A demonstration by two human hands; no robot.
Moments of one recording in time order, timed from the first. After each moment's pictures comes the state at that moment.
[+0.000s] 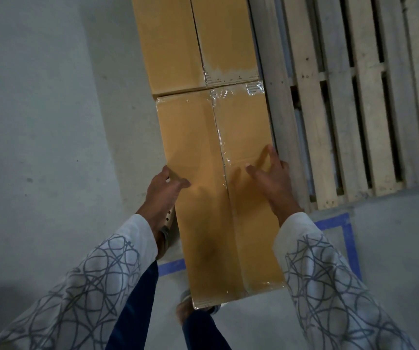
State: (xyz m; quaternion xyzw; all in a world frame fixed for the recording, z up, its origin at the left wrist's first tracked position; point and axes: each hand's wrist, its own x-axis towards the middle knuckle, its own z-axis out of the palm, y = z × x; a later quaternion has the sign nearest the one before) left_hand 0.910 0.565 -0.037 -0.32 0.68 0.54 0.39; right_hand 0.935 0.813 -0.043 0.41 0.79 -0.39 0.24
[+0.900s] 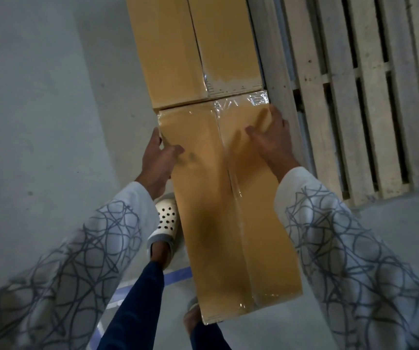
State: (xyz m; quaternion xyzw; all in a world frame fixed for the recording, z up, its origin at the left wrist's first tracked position) left_hand 0.810 0.574 -0.042 -0.29 0.70 0.57 0.32; right_hand 0.820 0.816 -0.043 0.38 0.82 -0.39 0.17
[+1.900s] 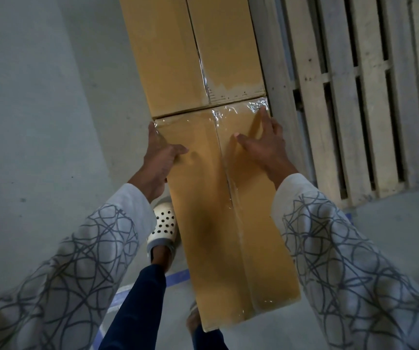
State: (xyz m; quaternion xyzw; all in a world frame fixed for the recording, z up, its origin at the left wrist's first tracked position) left_hand 0.777 0.573 -0.047 -0.31 0.64 0.60 0.35; right_hand 0.809 0.809 -0.060 0.36 0.82 -0.37 0.23
